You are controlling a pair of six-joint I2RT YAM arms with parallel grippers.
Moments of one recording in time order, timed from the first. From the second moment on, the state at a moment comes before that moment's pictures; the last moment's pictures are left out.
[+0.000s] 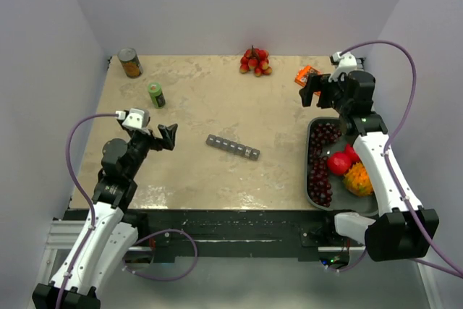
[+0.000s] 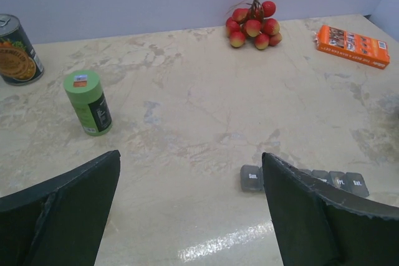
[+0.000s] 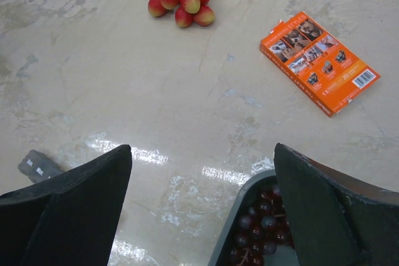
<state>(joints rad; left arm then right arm) -0.21 0.56 0.47 0.07 0.08 -0.09 0.07 1.18 1.09 -0.26 -0.18 0.08</state>
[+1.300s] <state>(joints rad) -0.22 0.61 0.47 0.06 0.15 -0.09 0.74 1.90 1.39 -0.54 -0.20 -0.54</state>
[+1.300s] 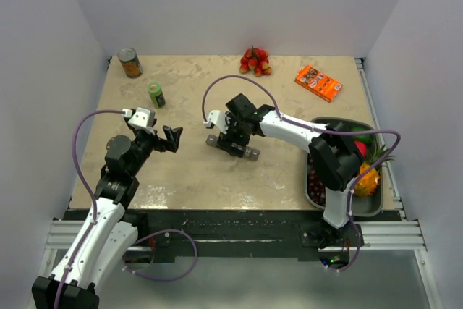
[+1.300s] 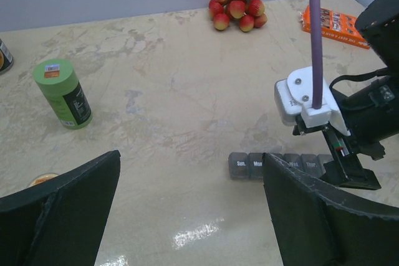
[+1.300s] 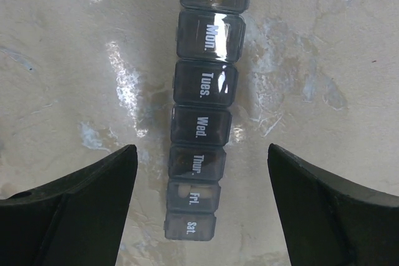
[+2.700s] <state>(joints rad) -0.22 0.86 0.19 0.31 0.39 -0.89 0.77 1.76 1.35 -0.57 -0.35 -0.55</state>
